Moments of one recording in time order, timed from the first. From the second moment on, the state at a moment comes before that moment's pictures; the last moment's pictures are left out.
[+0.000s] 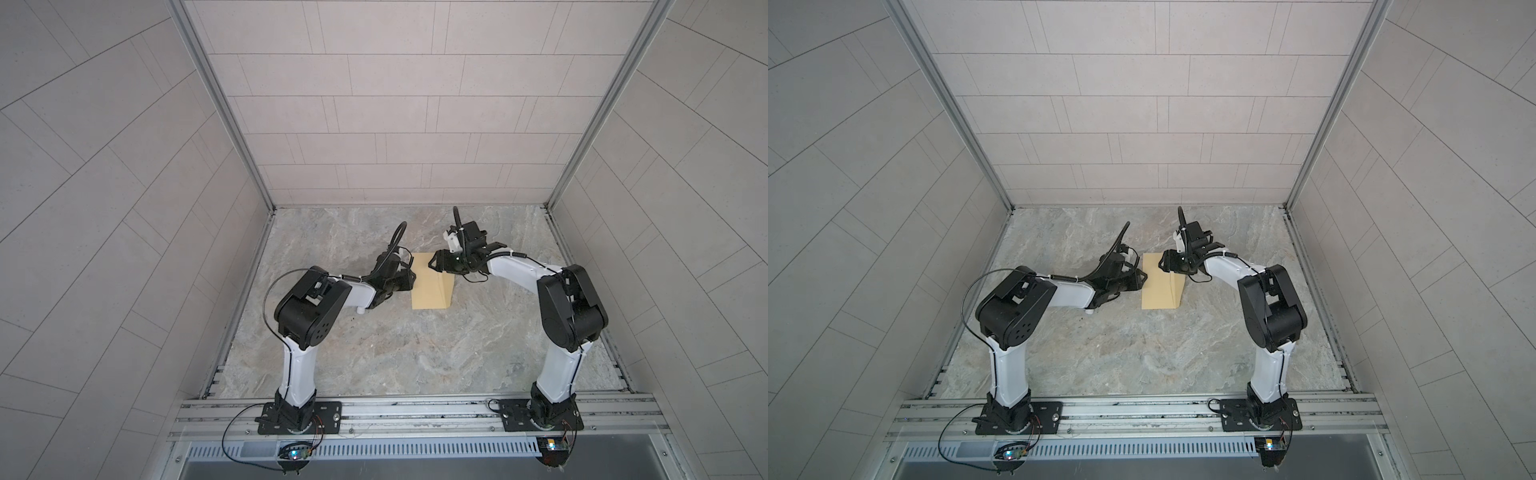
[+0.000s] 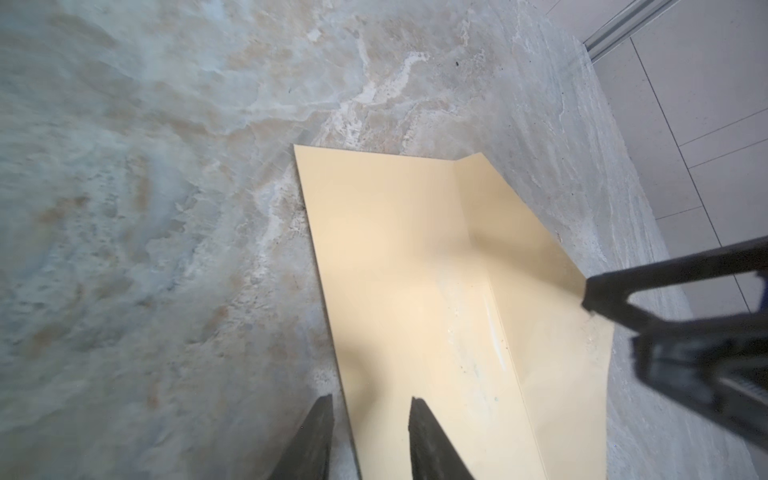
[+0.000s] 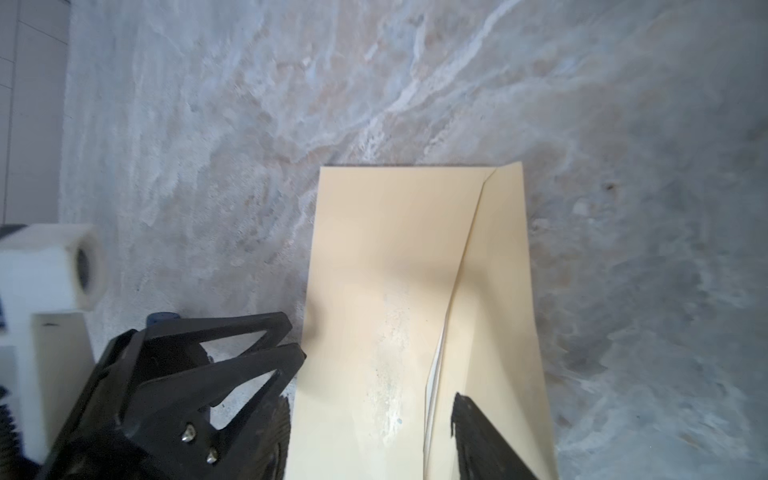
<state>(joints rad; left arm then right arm) -0.57 1.97 0.96 0.36 0.15 -0.57 0.34 1.82 1.25 -0.33 -0.30 0.44</state>
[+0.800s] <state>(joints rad) -0.57 1.37 0.84 0.13 -0.03 -0.32 0.30 1.34 0.98 -0.31 -0.21 0.34</state>
